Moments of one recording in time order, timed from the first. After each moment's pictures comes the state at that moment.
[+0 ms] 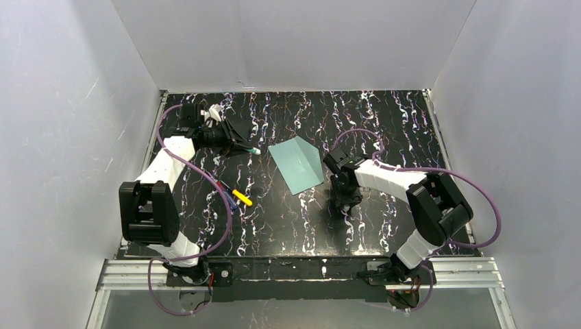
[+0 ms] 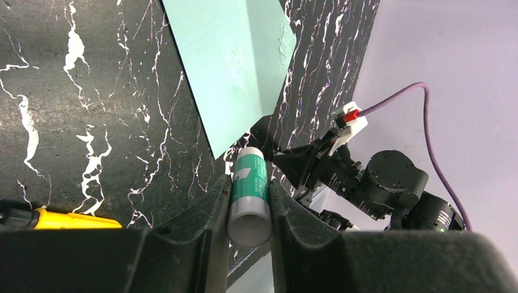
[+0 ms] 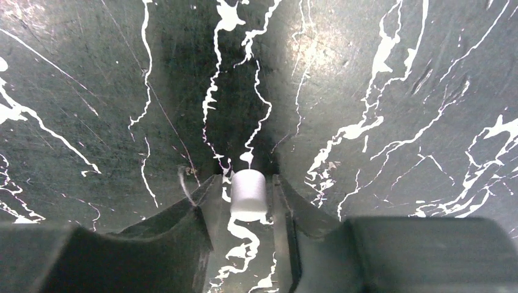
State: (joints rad) left arm -0.05 1.56 1.19 -0.53 0.72 -0.64; right arm 0.68 1.62 0.95 -0.74 0.15 0.45
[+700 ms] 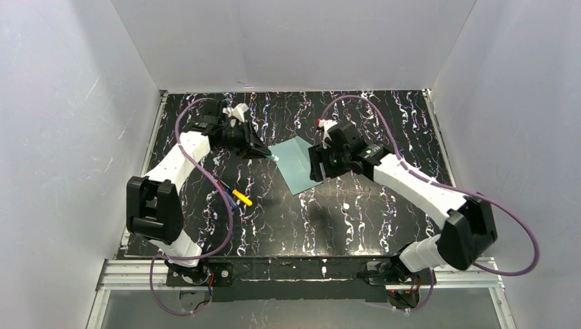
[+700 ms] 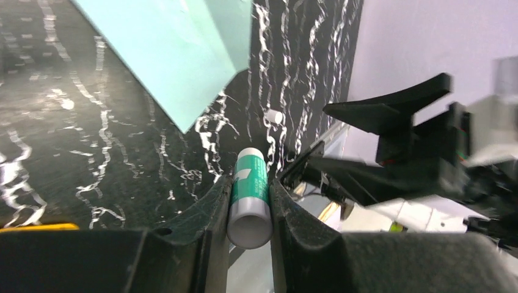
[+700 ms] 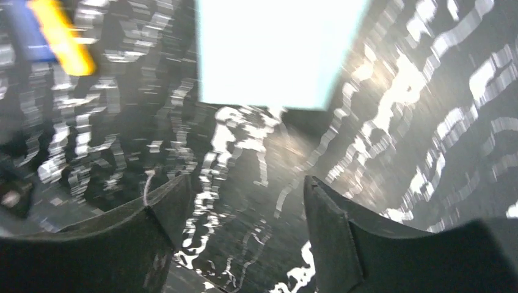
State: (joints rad) left arm -0.19 1.59 1.25 -0.60 0.75 -0.57; right arm 0.69 1.44 1.14 -0.65 -0.03 0.32
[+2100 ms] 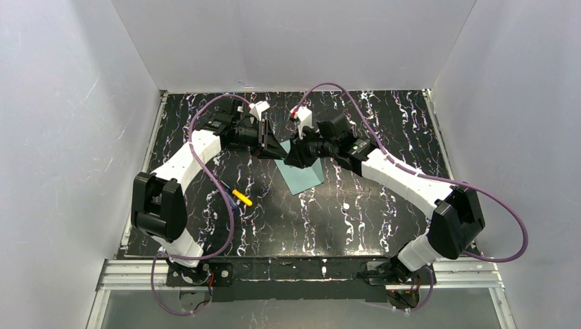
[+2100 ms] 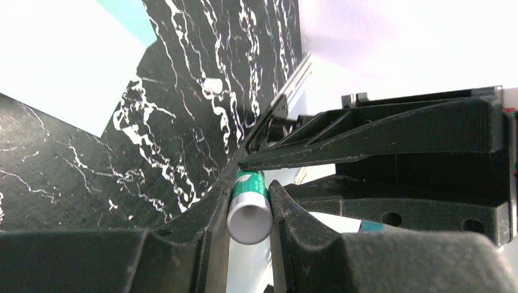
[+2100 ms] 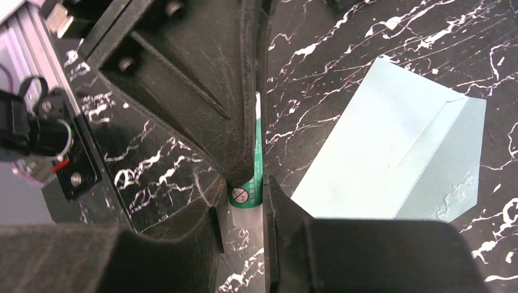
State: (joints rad) left arm -0.33 1.65 1.34 -0.62 0.98 -0.51; right arm 0.77 1.51 1.26 -0.30 -0.41 0.07
